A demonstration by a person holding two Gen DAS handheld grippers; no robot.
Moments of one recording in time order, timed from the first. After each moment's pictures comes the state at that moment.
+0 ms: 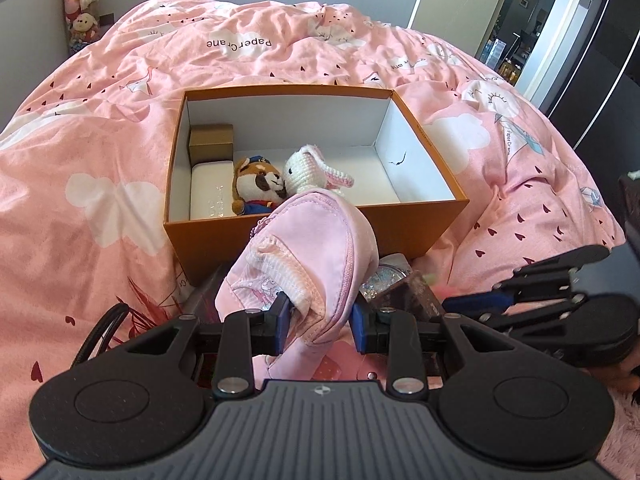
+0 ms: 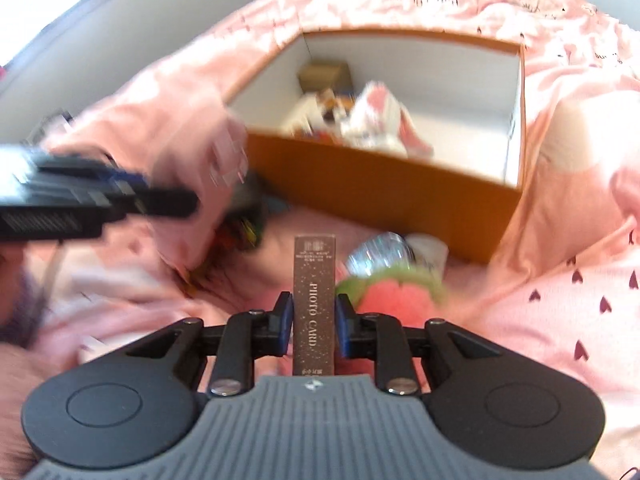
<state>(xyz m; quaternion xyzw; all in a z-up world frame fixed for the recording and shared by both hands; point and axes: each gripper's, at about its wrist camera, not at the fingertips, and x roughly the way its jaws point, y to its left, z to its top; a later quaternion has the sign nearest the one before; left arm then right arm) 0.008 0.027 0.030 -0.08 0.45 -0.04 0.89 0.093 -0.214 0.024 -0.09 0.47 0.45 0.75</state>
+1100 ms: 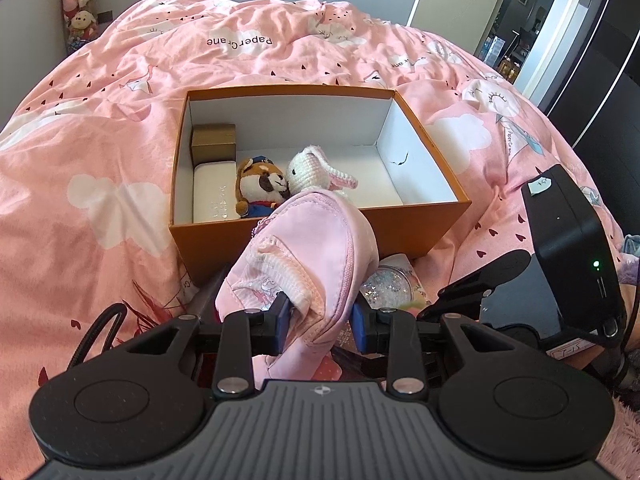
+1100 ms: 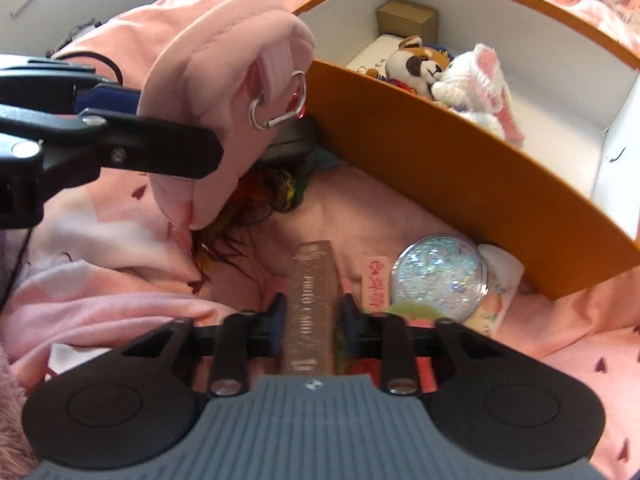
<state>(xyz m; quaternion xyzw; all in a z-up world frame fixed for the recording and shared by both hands) 0.010 0.033 0.033 -0.08 0.45 -0.04 0.89 0.098 -0.135 -0.026 -0.22 0.51 0.50 0.67</state>
